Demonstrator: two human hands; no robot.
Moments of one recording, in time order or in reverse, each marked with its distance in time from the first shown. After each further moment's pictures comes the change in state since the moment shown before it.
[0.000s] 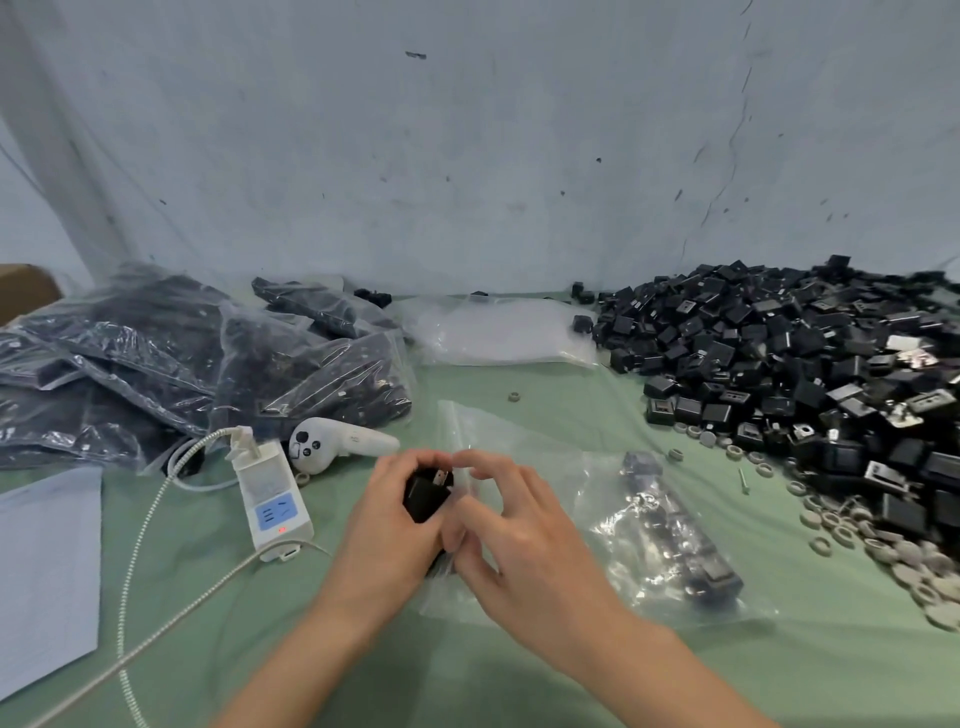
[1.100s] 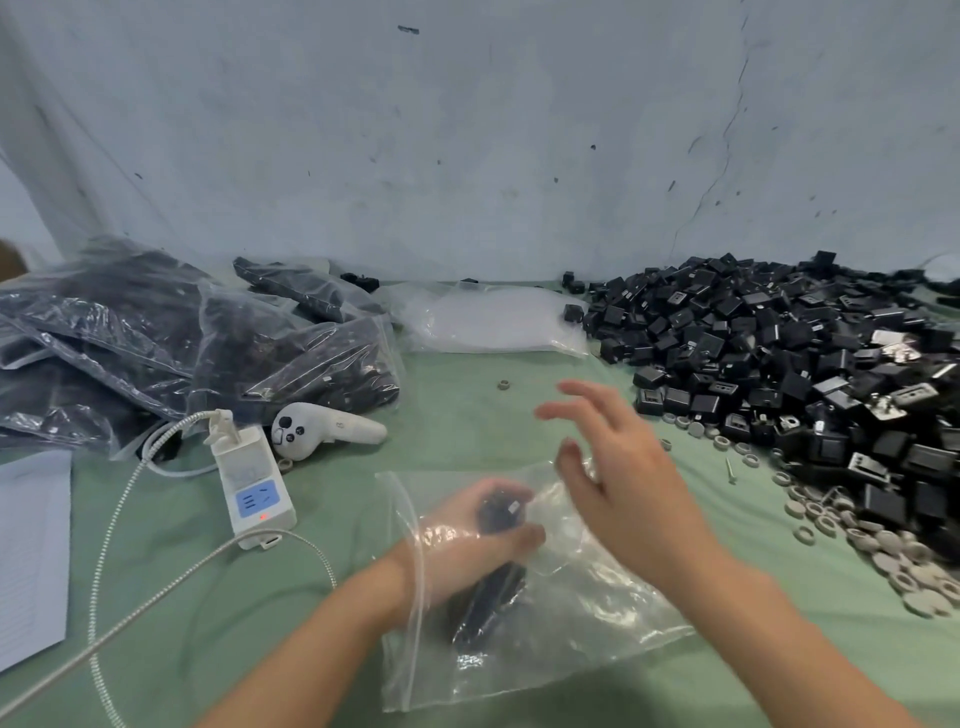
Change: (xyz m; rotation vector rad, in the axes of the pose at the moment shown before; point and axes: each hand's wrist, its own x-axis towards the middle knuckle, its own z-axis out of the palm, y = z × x) left_hand 0.013 -0.043 0.063 -0.298 -0.515 0.000; right_hand 0.004 0.048 -0.059 -0.080 -0.056 0.335
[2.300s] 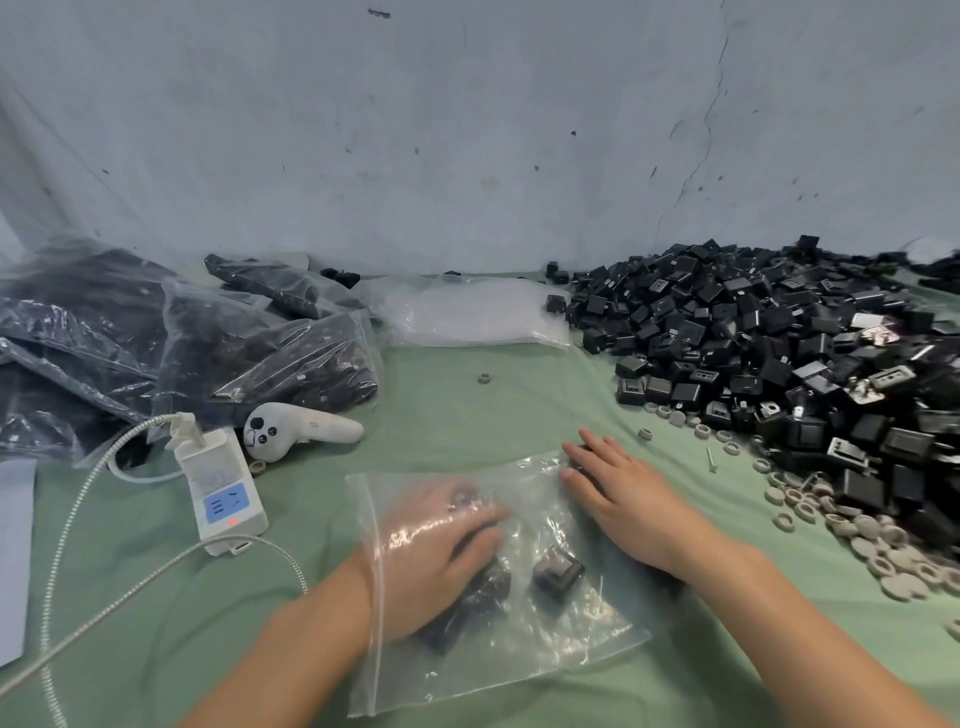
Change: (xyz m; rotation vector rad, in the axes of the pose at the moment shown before) left_hand -0.019 0.022 -0.011 0.926 -0.046 0.120; right_hand -0.004 0.093 0.019 -0.175 -0.485 0.293
